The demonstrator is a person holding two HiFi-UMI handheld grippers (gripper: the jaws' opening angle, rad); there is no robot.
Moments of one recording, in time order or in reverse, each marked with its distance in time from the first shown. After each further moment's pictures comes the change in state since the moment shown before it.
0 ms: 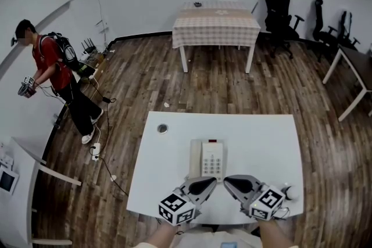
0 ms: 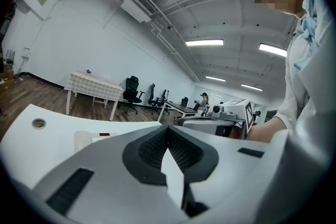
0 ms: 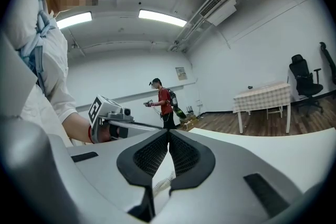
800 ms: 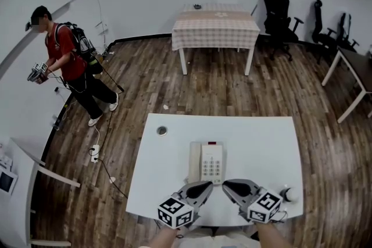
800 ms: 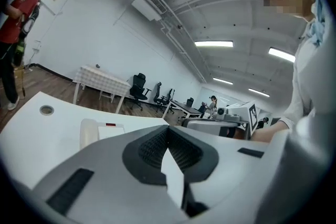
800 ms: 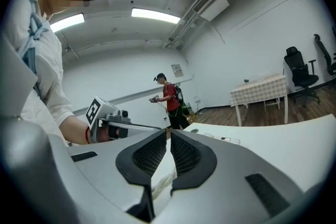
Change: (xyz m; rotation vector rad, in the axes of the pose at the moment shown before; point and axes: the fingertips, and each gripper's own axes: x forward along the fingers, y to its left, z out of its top) left arm -0.002 0.011 -0.015 -0.079 0.013 0.060; right arm -0.002 -0.006 -0.015 0.057 0.023 -0.015
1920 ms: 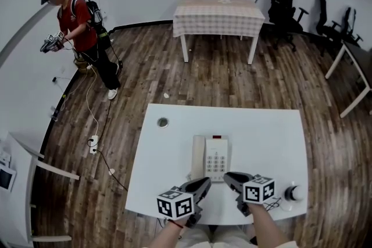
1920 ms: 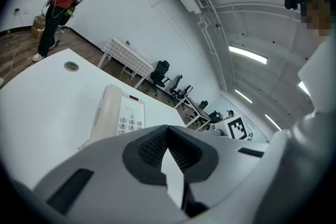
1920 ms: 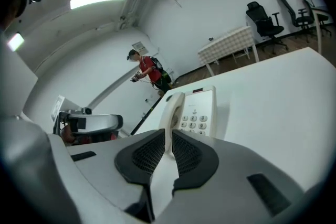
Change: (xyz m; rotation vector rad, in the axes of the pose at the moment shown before) left arm 0.004 0.055 -0.036 -0.371 0.108 0.135; right arm 0.038 -0.080 -0.098 0.420 0.281 -0.208
